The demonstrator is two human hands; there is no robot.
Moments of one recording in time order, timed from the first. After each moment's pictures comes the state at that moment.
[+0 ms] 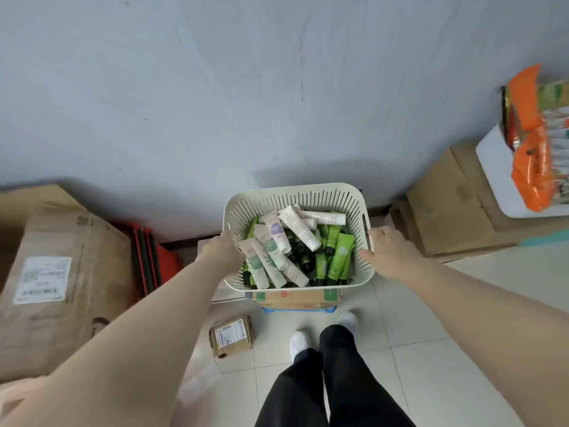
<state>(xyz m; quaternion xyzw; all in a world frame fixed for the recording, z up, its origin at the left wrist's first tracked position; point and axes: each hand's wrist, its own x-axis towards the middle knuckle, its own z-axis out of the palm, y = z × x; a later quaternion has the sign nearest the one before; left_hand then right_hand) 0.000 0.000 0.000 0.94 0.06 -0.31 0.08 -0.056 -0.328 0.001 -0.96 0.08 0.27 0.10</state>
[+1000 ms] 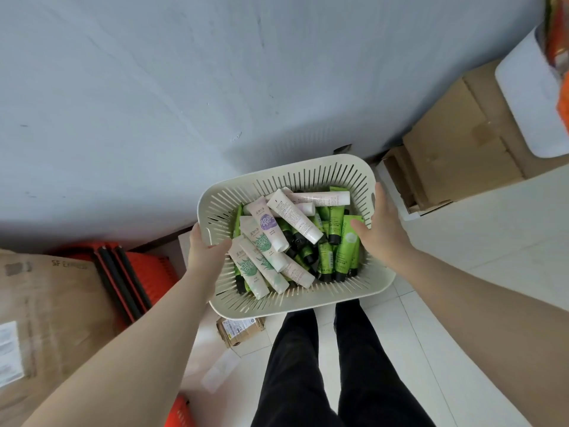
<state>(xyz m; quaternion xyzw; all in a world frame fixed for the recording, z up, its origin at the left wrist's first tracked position) 0.053 0.001 -0.071 0.79 0.31 -0.26 0.46 -0.022 -0.306 -0.082 -0.87 0.29 0.15 0.37</state>
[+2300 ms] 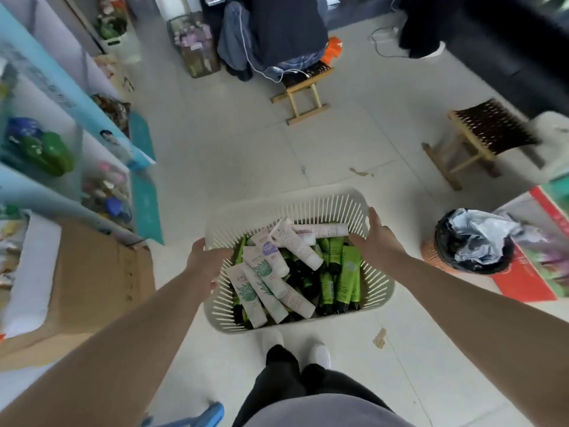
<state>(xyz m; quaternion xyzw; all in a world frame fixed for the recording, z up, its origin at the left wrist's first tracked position) -0.436 -0.551 0.039 0.75 -0.31 -0.55 0.17 -0.749 -0.456 0.033 -0.40 0.84 -0.12 0.35</state>
